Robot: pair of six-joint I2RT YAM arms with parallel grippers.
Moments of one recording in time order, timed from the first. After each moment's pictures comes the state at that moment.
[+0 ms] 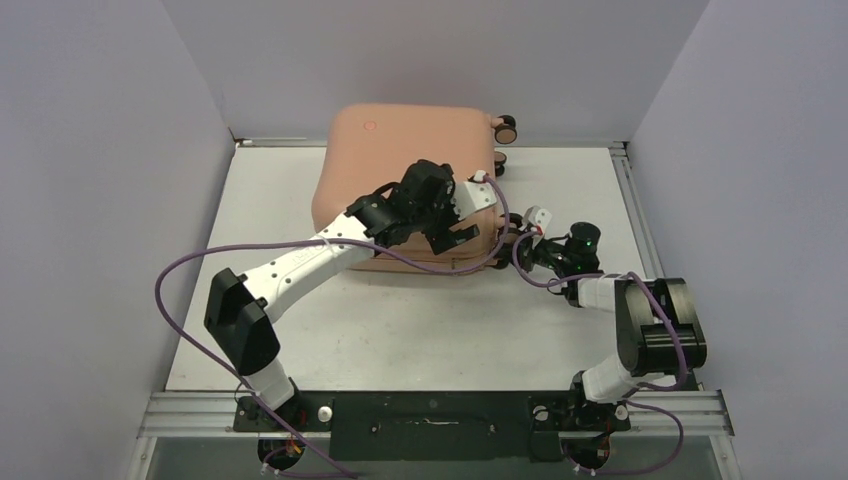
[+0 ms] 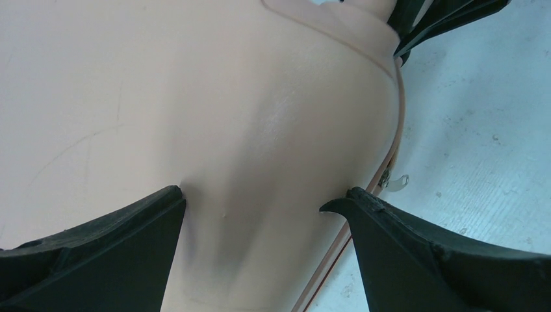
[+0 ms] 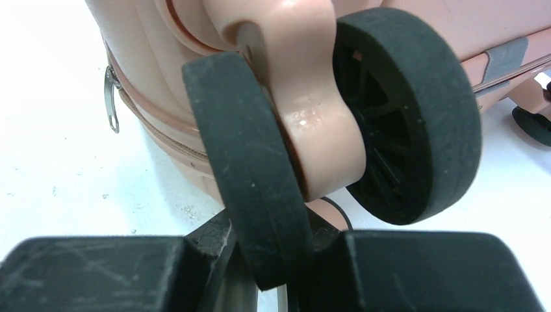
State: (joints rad) left arm -0.83 1.67 1.57 -0.52 -0.04 0.48; right arm 0.05 1.55 0.51 0.77 -1.01 -0.29
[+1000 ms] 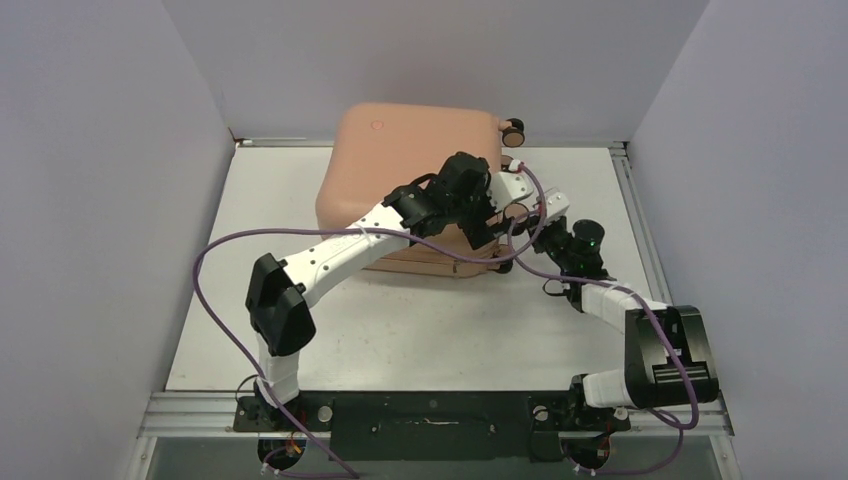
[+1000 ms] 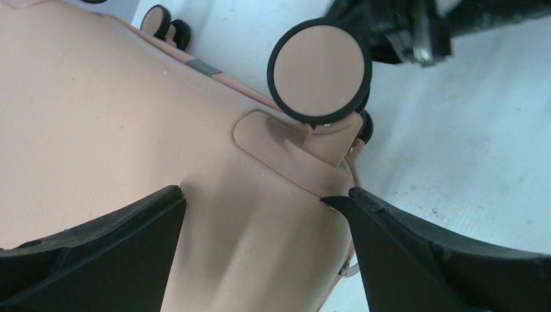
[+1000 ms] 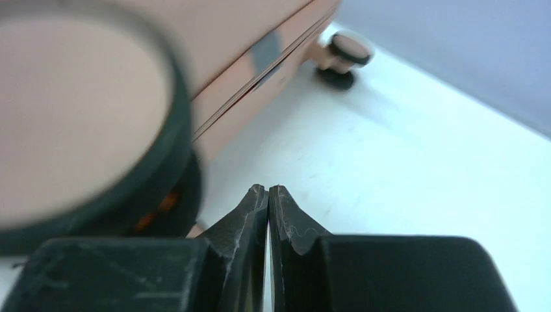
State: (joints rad) left arm -0.92 1.88 1.82 -0.52 -0.04 0.36; right arm 0.08 1.37 0.46 0.67 -0.44 -0.28
